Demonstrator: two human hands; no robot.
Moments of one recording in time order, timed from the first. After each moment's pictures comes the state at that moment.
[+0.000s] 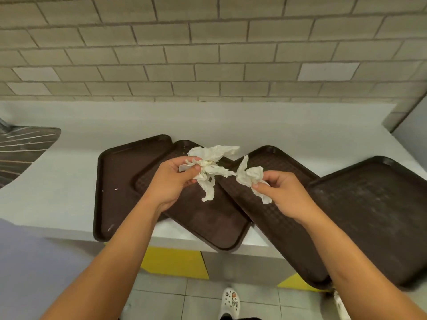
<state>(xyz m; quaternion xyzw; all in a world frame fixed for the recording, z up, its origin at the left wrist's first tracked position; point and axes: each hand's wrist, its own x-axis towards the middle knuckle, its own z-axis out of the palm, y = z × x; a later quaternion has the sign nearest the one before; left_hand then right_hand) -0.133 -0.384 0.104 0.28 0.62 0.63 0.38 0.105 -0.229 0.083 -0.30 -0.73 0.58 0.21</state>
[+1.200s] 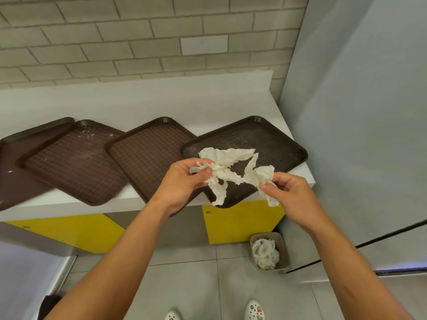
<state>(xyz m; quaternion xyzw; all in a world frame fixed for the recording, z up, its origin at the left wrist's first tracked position) 0.281 -0.279 0.098 0.34 0.57 0.58 0.47 0.528 -0.184 0.086 -0.37 -0.66 0.58 0.30</state>
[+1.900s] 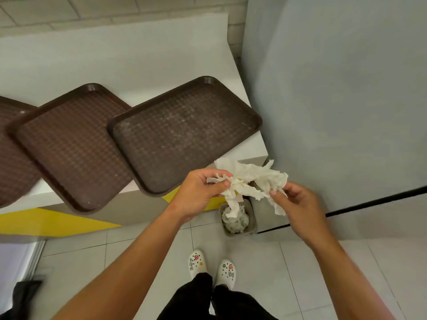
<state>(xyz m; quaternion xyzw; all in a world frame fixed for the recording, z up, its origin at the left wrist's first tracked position) 0.440 -0.190 0.002 0.35 0.58 0.48 0.56 0.680 -0.142 0.004 -0.51 -0.53 0.59 0.32</state>
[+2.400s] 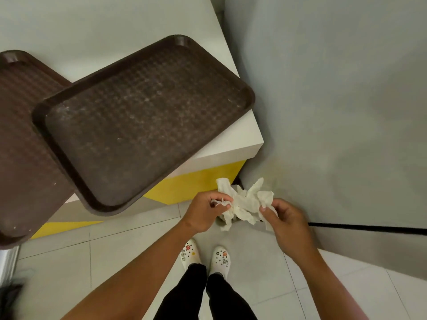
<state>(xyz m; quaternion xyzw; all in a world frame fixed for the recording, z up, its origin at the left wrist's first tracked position) 0.475 -0.163 -0.196 0.39 0.63 0.37 0.56 0.695 -0.139 -0.125 -0.59 -0.51 0.57 0.26</state>
